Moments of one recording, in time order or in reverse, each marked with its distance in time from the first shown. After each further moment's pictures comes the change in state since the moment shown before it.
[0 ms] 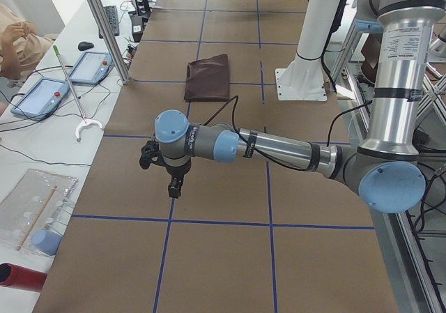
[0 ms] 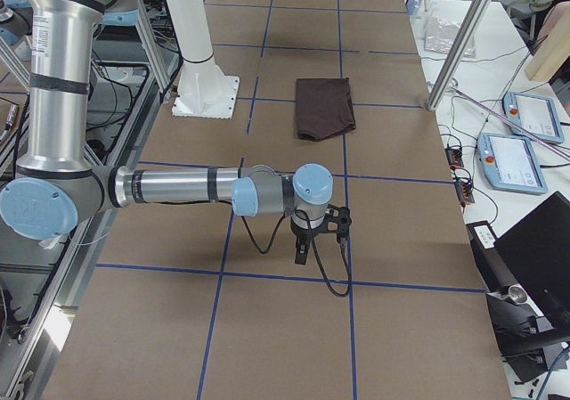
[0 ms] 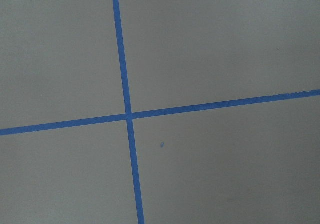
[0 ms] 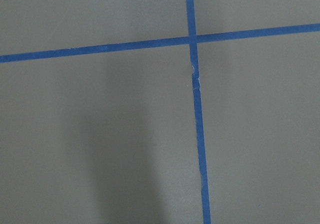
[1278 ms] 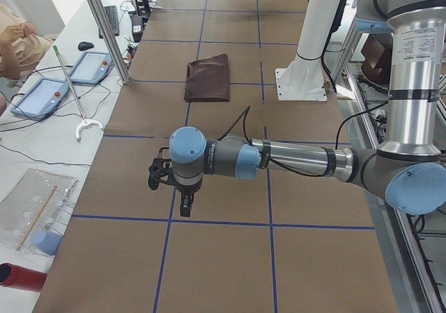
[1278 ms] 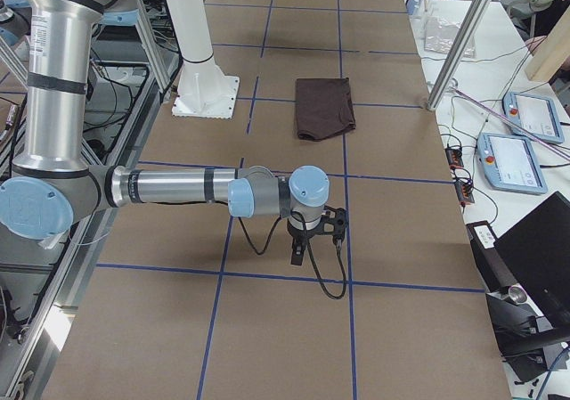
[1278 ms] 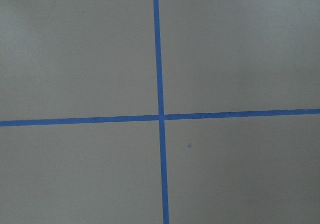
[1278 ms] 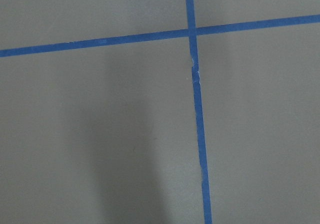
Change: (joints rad) left arm -0.072 0.111 -0.013 -0.013 -0.009 0.003; right arm 0.001 -0.015 0.009 -0.001 0.010 -0.001
